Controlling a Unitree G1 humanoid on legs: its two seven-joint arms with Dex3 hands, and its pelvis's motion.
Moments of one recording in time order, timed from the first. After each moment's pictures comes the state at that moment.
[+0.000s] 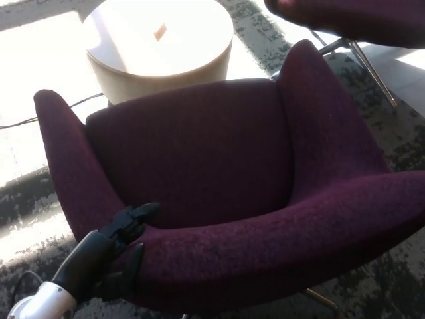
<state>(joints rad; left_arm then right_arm) -0.11 0.35 -0.17 0.50 -0.01 -0.32 -0.31 0.03 -0.20 0.36 1.25 -0.48 -0.73 -0.46</state>
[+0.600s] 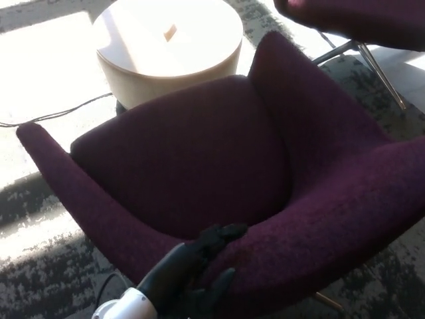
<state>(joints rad) -0.14 0.17 -0.39 0.43 0.07 -0.24 -0.28 0.02 -0.20 0.37 1.25 -0.49 -0.73 -0.47</state>
